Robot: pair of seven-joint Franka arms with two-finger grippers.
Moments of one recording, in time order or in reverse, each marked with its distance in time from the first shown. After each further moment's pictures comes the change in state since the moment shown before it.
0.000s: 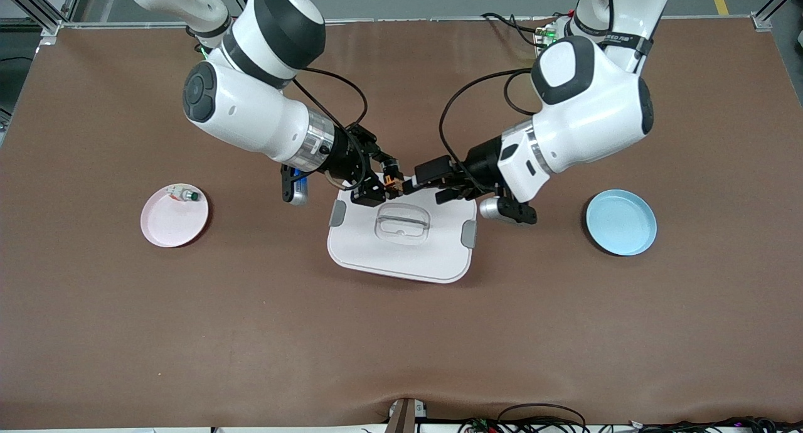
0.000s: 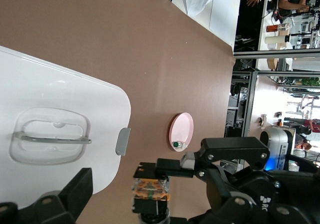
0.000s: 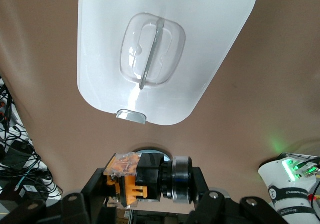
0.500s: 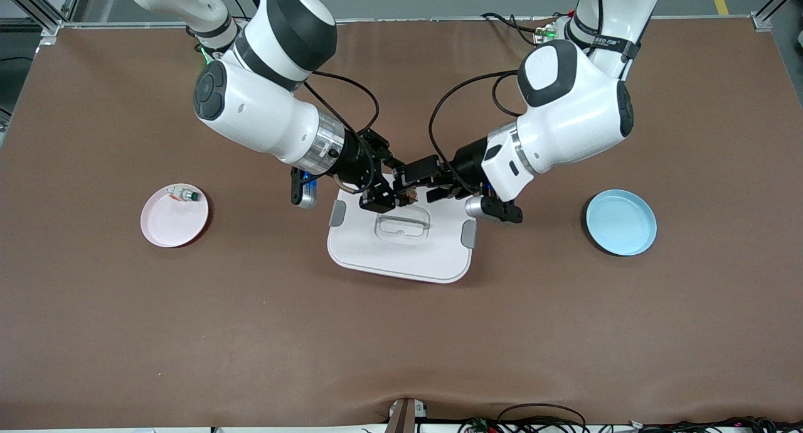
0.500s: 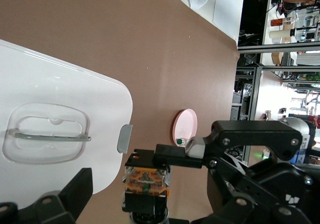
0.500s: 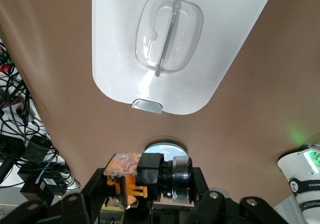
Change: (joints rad) left arm -0.017 0.015 0.000 -0.009 0.000 0.014 0.013; right arm 0.014 0.044 -0.005 0.062 0.003 0.046 0.046
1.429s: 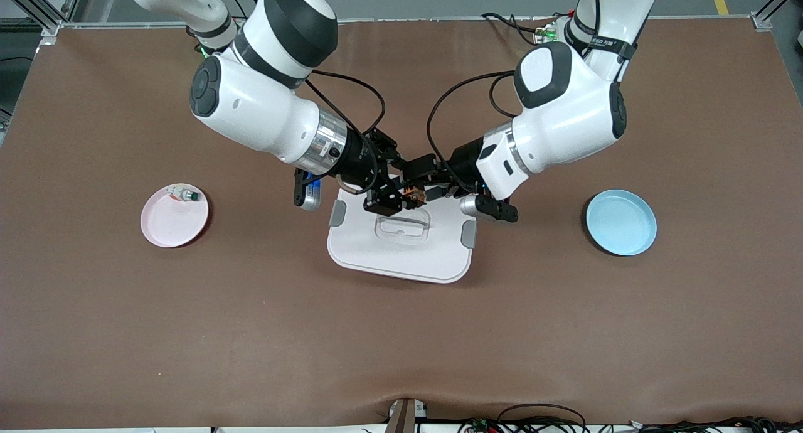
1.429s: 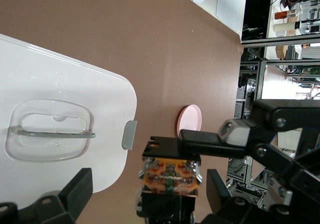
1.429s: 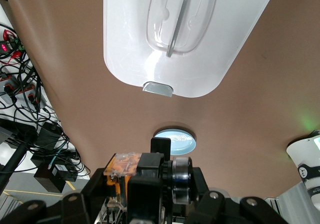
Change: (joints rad) left arm -0.007 -0.004 0.000 -0.019 0.000 0.000 0.024; right arm 0.000 0.029 0.001 0.067 0.029 0.006 0.015
